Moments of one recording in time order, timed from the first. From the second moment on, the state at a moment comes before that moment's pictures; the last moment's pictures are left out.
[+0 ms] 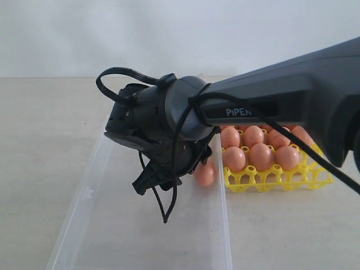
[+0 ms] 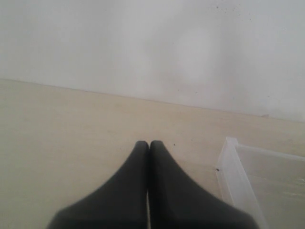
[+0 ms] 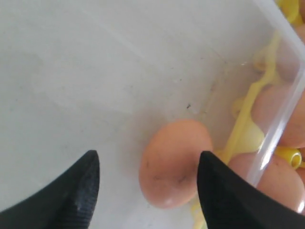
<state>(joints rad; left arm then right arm) 0.07 0.00 0.00 -0.16 0.17 0.03 0.94 2.15 -1.53 -0.59 1.07 0.68</state>
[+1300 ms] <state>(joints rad) 0.07 0.00 0.00 -0.16 0.17 0.03 0.86 2.18 -1.54 -0.38 0.94 0.51</state>
